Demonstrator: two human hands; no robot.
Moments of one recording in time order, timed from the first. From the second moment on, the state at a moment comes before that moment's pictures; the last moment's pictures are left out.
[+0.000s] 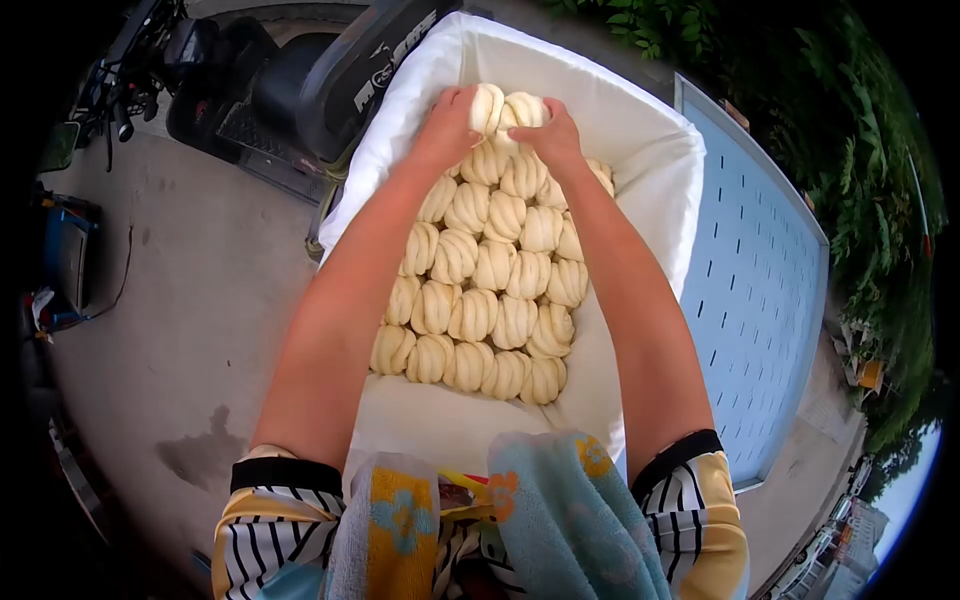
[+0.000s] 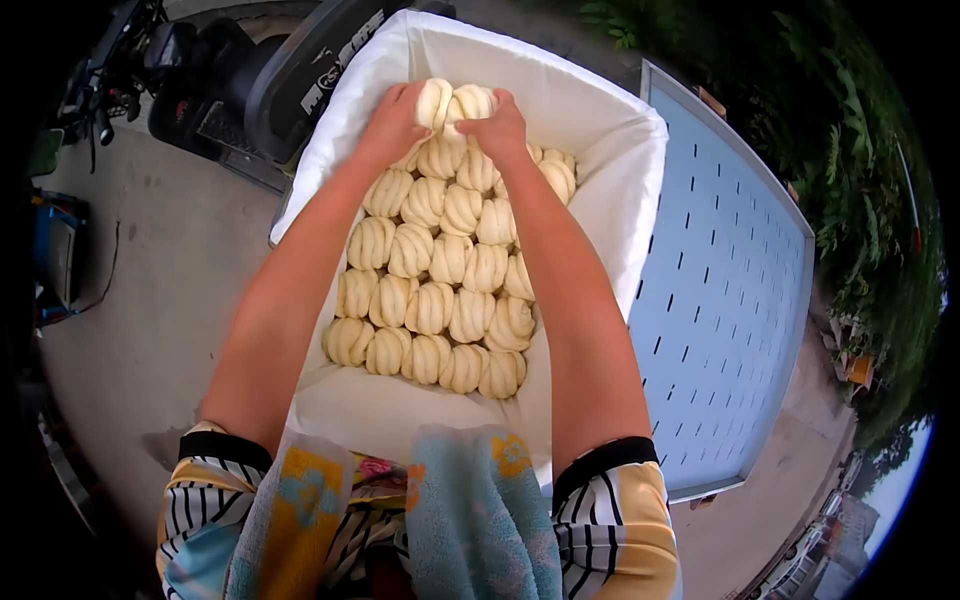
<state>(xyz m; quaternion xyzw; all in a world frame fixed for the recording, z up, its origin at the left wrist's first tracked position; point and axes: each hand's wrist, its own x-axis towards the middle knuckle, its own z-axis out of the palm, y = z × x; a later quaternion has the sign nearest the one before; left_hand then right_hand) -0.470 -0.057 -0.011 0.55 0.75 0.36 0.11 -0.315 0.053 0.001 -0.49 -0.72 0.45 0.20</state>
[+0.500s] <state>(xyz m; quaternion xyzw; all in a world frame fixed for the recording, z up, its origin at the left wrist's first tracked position) -0.474 -0.011 -0.106 0.56 0.80 0.13 -0.18 -0.367 0.063 -0.098 -0.54 -0.82 0.17 0.10</state>
